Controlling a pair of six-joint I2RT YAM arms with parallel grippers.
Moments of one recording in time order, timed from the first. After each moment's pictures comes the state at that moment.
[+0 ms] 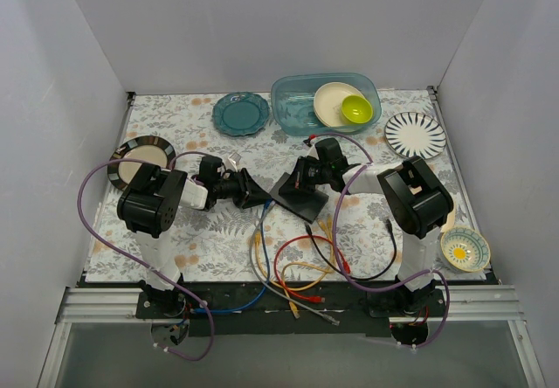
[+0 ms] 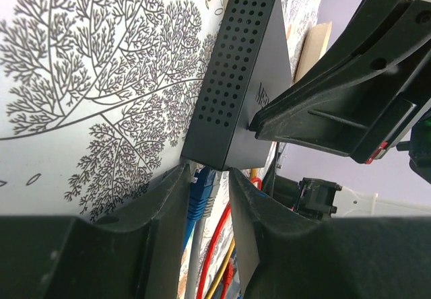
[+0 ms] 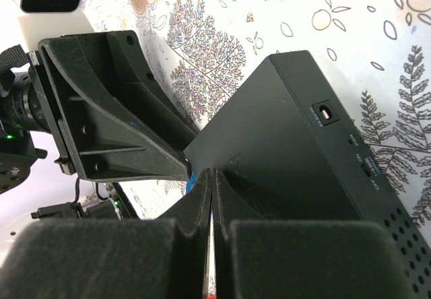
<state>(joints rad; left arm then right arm) -0.29 1.91 0.69 0.53 0.83 -0.93 0.55 1.93 0.99 0.22 -0.58 0.81</state>
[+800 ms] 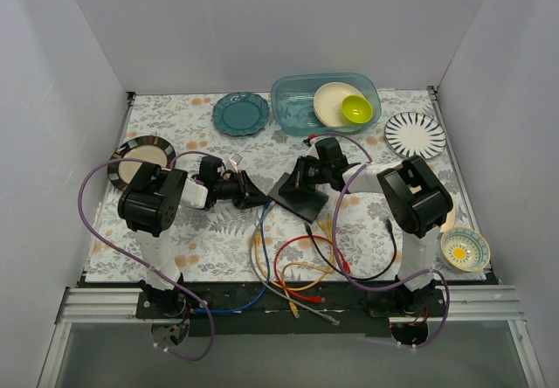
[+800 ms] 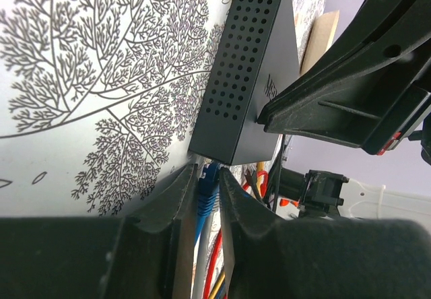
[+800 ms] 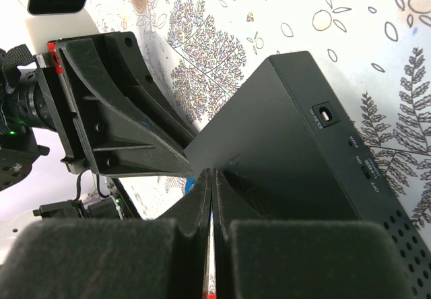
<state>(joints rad) -0.28 1.92 0.70 0.50 0.85 -0.88 0.55 1.94 1.00 0.22 -0.60 0.81</state>
